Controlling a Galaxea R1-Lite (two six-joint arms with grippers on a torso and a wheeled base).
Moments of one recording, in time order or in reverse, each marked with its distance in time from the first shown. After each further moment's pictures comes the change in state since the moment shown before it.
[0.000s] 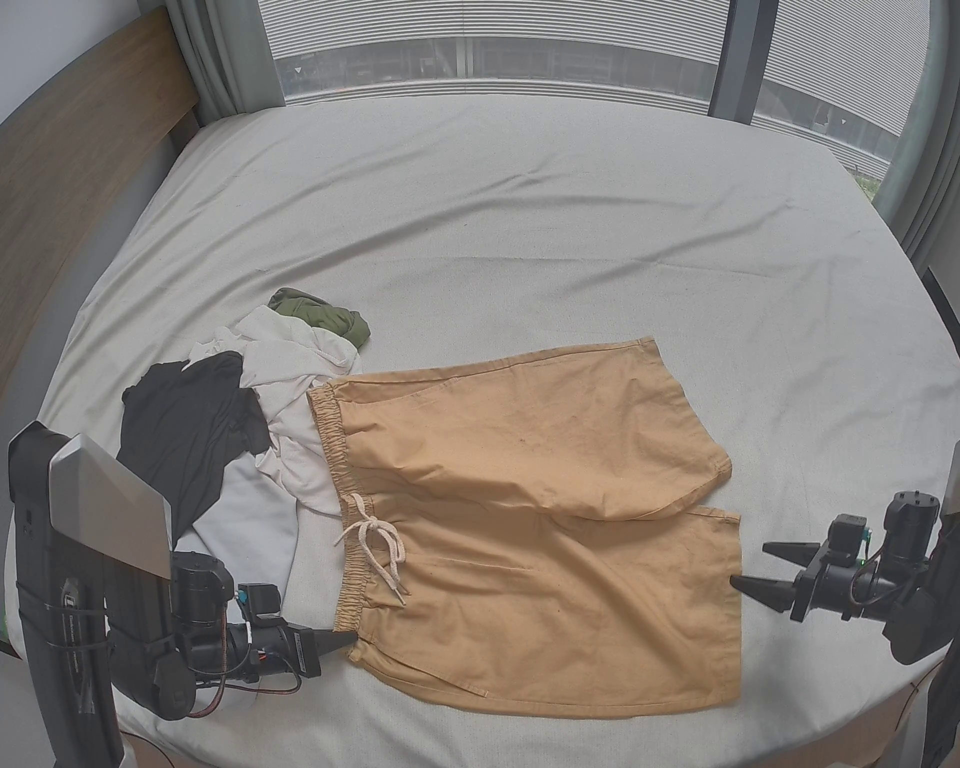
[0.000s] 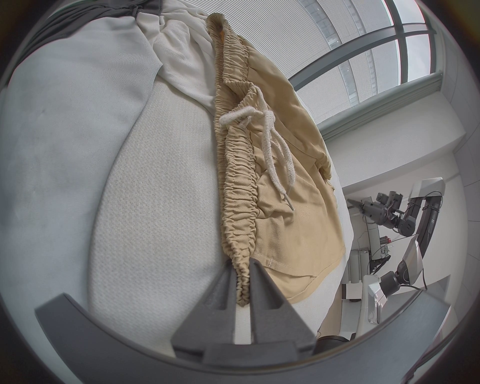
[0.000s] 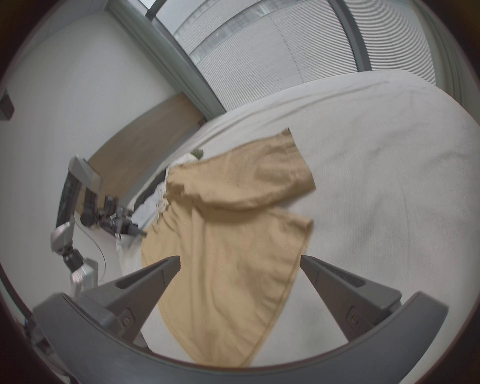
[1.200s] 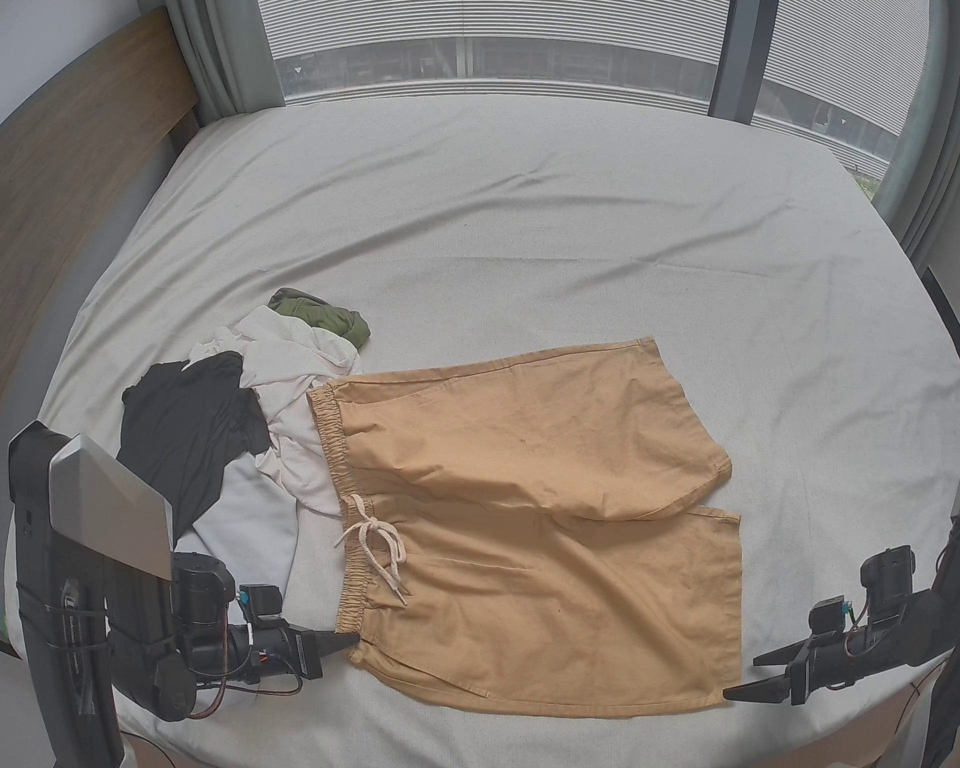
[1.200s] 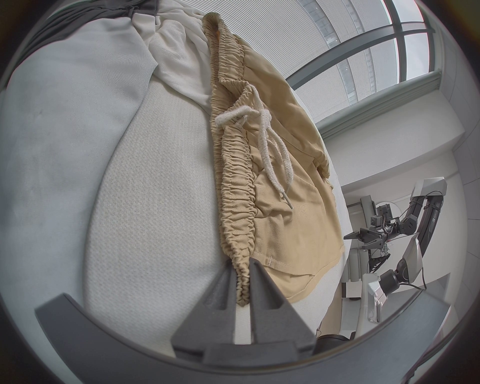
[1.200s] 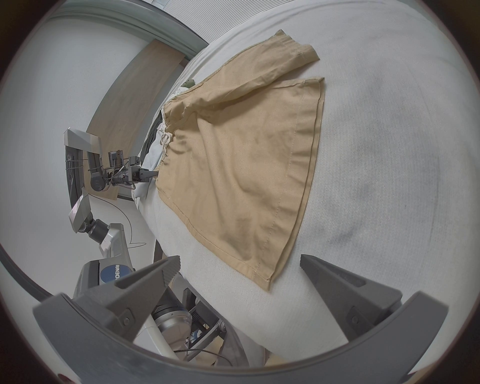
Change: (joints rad) left arm -0.008 -0.003 0.005 0.000 -0.001 0.005; right arm -0.012 -0.074 0.016 0.664 -0.003 -0.227
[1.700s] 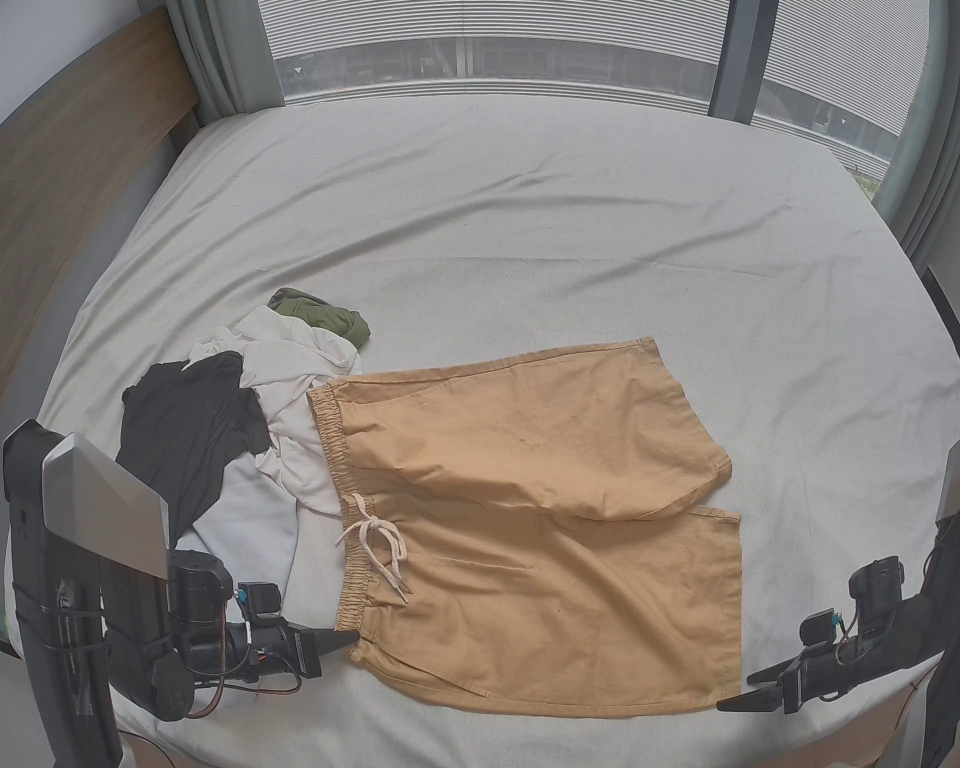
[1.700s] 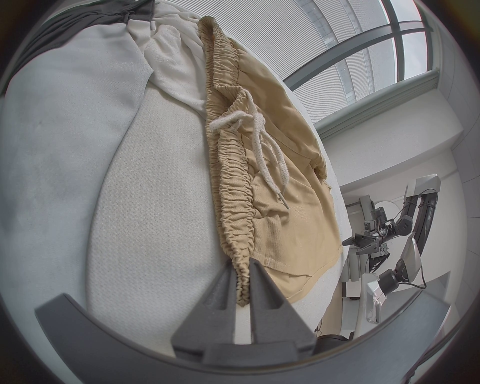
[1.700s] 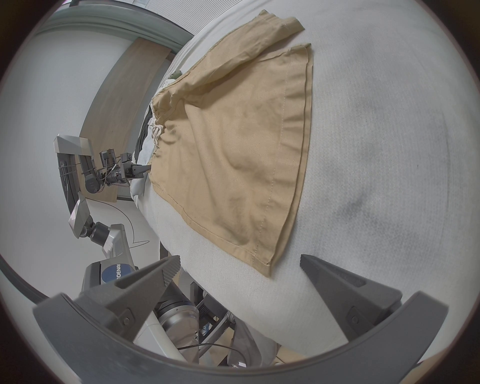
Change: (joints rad) left arm -0.002 -0.021 0.004 0.001 0.000 0.000; right arm 0.011 0.087 0.000 -0.002 -0.017 0.041
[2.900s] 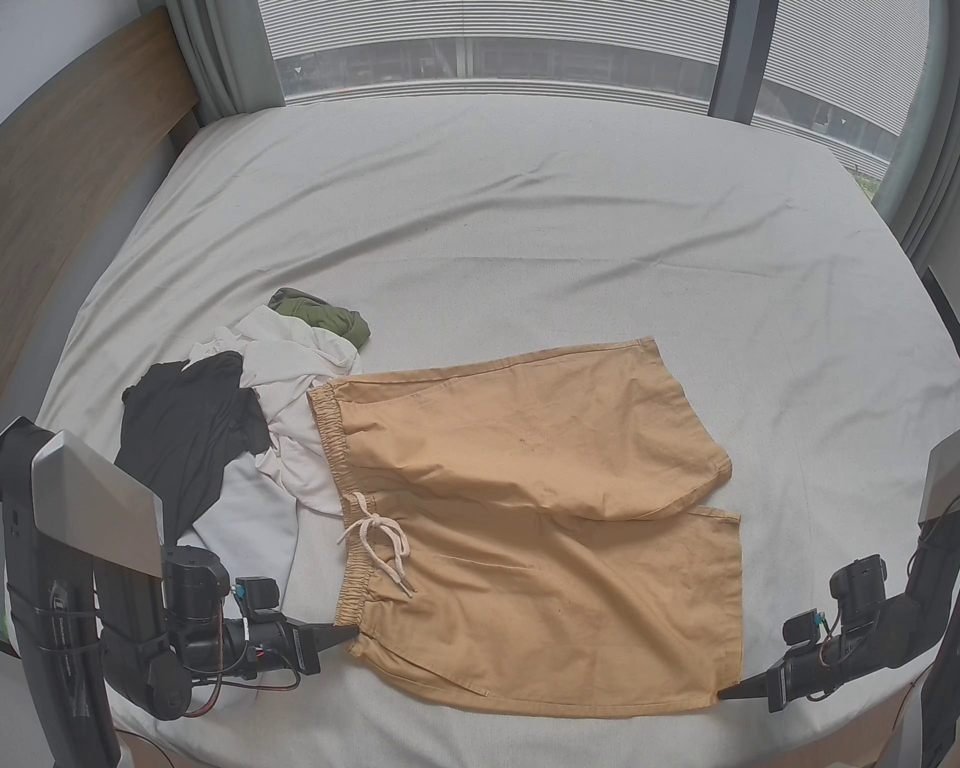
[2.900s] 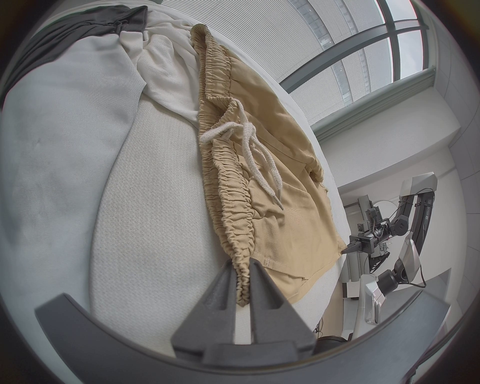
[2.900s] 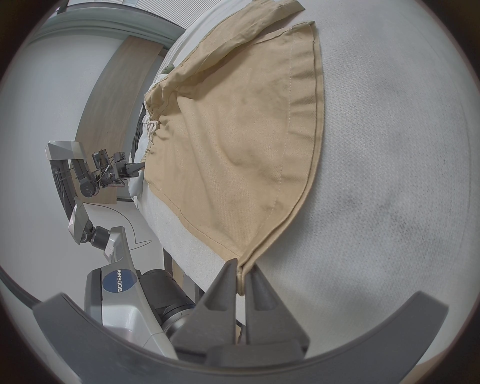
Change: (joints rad) left arm -0.003 -0.026 0.002 0.000 0.000 0.000; right arm 0.083 0.033 -0.044 -0.004 -0.033 0.099
